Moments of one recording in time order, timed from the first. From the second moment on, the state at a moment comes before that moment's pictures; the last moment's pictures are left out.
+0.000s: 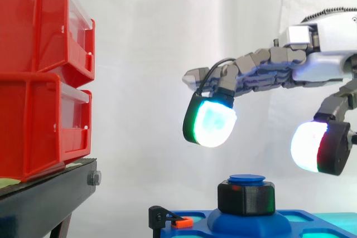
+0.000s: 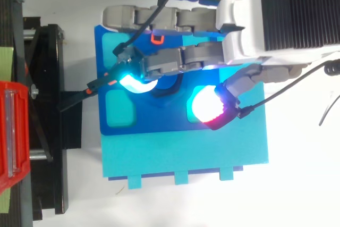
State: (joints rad) arm 0.01 -2.11 -1.28 -2.92 -1.68 -1.48
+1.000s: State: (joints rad) arm 0.00 -2.18 -1.30 -2.81 -1.68 -1.46
